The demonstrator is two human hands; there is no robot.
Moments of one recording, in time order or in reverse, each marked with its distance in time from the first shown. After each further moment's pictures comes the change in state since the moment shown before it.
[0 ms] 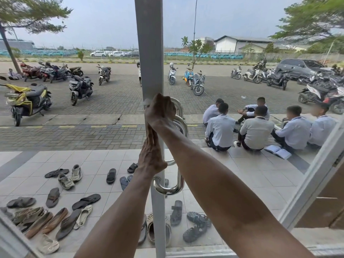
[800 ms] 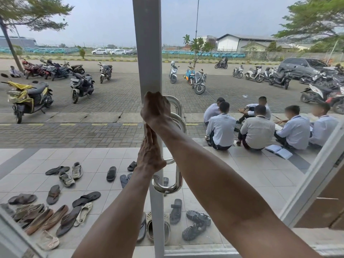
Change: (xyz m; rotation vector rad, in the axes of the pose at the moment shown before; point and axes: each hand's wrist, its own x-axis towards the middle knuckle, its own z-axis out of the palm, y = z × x) left_hand 0.001 -0.001 0.012 -0.023 0.035 -0.021; right_hand 0.002 0.003 0.004 -0.191 0.031 -0.293
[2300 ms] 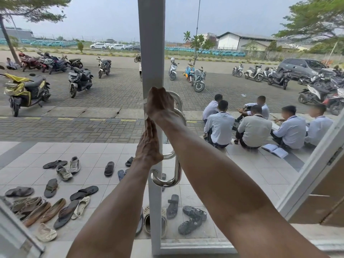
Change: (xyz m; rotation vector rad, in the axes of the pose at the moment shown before) left_hand -0.005 0.002 -0.018 0.061 -0.091 0.031; right_hand -0.006 0.002 -0.011 -0.012 -0.095 0.022
